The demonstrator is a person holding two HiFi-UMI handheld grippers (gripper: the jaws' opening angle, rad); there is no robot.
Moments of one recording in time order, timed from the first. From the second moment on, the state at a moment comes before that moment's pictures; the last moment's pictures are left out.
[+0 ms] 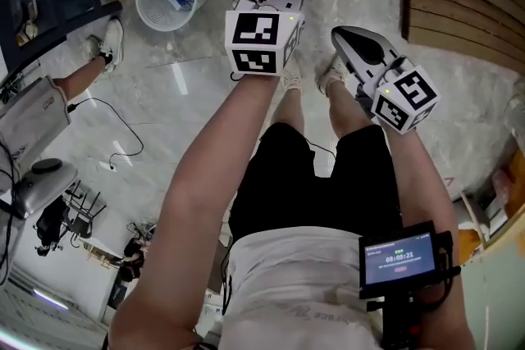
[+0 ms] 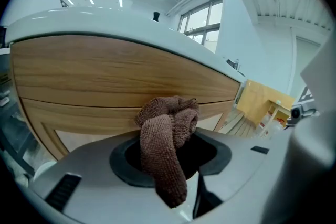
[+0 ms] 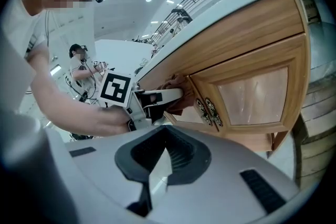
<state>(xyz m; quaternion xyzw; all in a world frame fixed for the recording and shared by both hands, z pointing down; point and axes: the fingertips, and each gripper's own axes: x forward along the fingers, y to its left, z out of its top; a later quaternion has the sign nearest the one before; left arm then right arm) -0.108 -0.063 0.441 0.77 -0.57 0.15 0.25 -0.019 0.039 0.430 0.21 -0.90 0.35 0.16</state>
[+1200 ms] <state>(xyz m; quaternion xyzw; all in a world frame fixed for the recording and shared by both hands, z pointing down) -0.309 -0.018 0.478 0.65 -0.69 0.12 0.29 -0.071 0.042 0.422 0.19 -0.90 0.35 0.16</state>
